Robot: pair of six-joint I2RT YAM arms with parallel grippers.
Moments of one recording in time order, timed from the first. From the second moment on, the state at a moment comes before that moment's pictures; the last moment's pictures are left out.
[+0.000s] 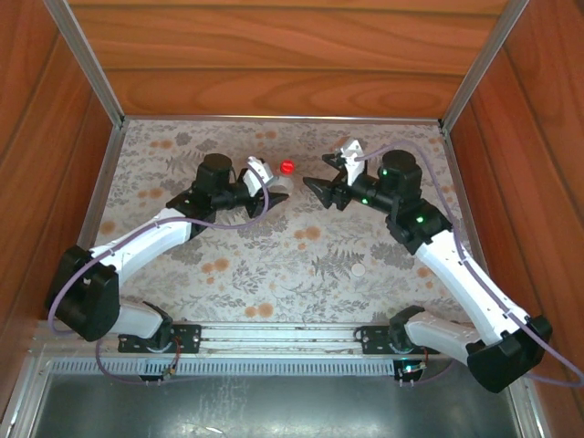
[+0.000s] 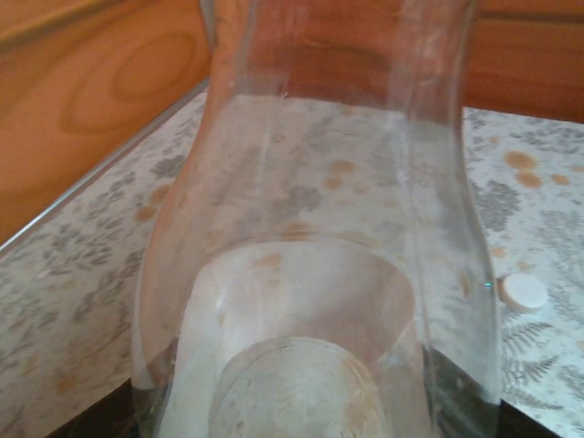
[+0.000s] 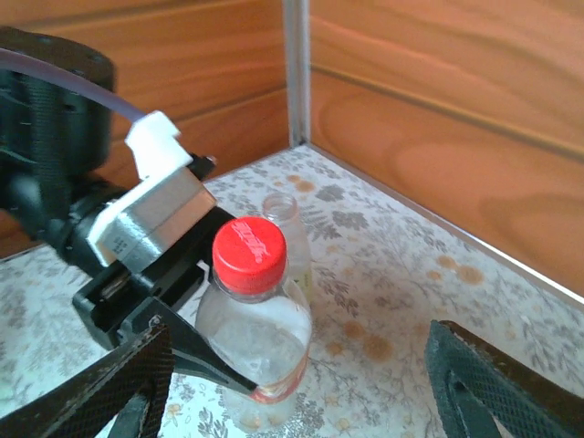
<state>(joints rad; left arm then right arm) -0.58 1.39 0.92 0.09 0.56 0.26 0.53 1.07 1.06 -0.23 -0.49 -0.14</state>
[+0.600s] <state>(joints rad) -0.58 1.39 0.92 0.09 0.76 0.28 0.49 1.43 1.42 -0.50 -1.02 -0.44</state>
